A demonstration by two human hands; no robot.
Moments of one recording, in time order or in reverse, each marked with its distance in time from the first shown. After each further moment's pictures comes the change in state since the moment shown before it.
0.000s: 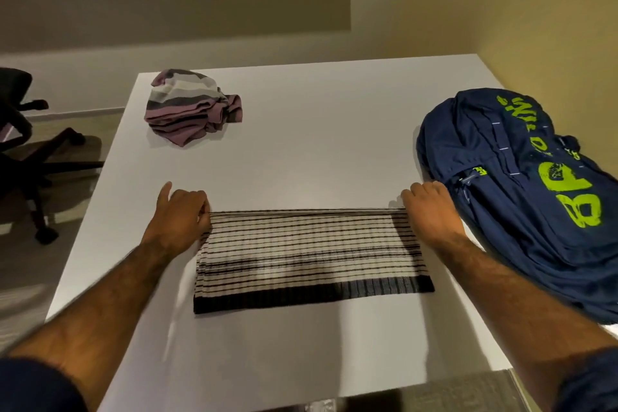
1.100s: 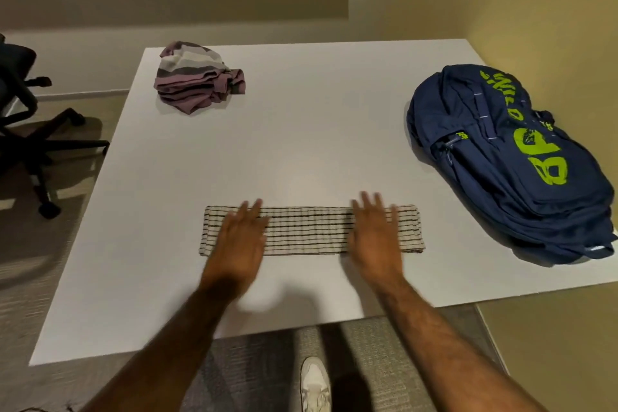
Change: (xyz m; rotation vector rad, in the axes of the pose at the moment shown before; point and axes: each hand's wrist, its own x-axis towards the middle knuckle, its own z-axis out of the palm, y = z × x) left_hand -0.155 0.114 0.036 -0.165 0.083 0.127; right_hand -0.143 -0.140 -0.051 0.492 0.091 0.166
